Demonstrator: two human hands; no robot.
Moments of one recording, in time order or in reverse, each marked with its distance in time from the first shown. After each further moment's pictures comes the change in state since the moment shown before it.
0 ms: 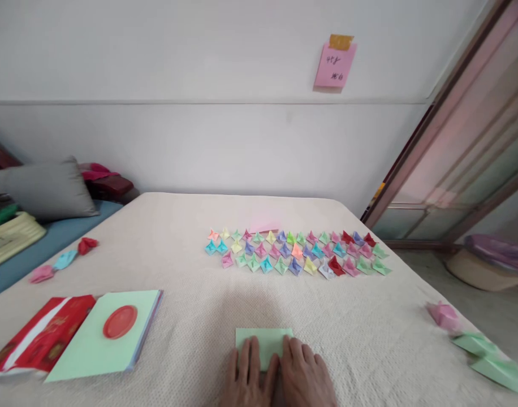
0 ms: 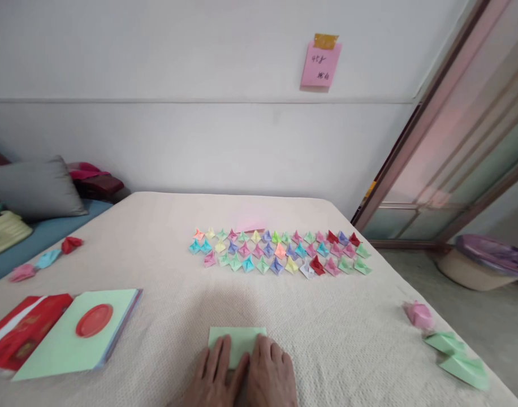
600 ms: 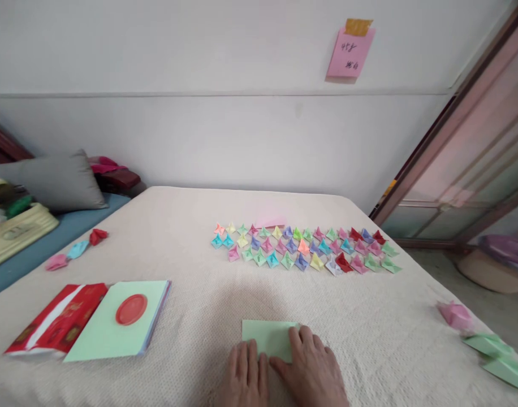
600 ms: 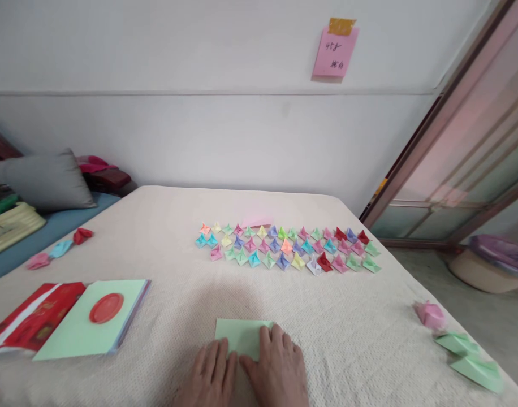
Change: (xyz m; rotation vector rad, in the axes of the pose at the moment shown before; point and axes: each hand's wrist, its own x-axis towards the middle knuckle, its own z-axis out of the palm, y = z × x) left_hand -0.019 -0.003 -0.007 -0.046 -0.070 -0.045; right_hand 0.010 -0.002 -0.023 0.161 -0.098 0.153
